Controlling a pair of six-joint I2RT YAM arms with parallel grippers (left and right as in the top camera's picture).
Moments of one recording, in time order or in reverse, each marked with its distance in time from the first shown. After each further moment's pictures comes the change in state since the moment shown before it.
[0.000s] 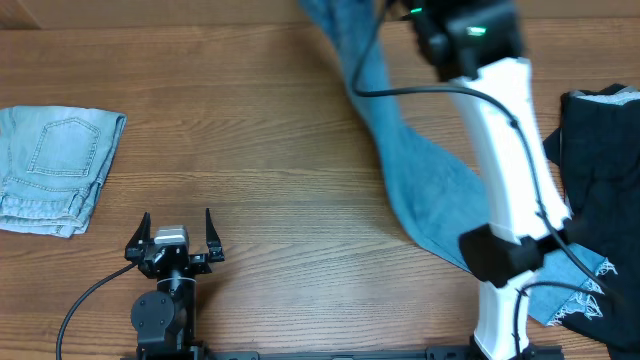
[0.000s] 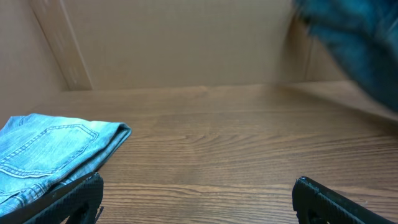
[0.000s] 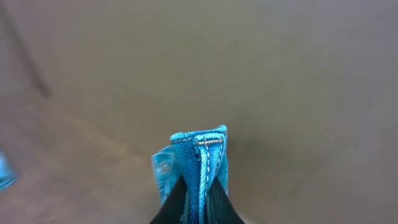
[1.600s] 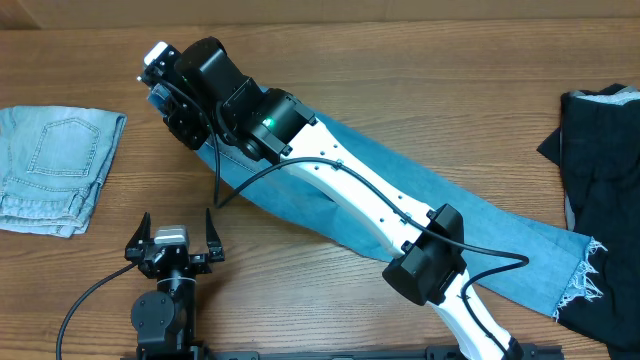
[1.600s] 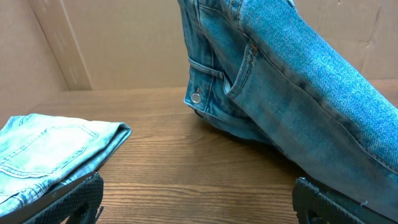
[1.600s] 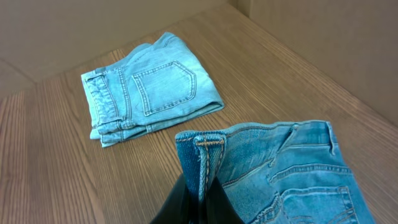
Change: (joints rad) left arm 0.000 0.000 0.000 0.000 0.000 0.000; right arm 0.449 0.190 -0.161 0.102 -0.155 0.132
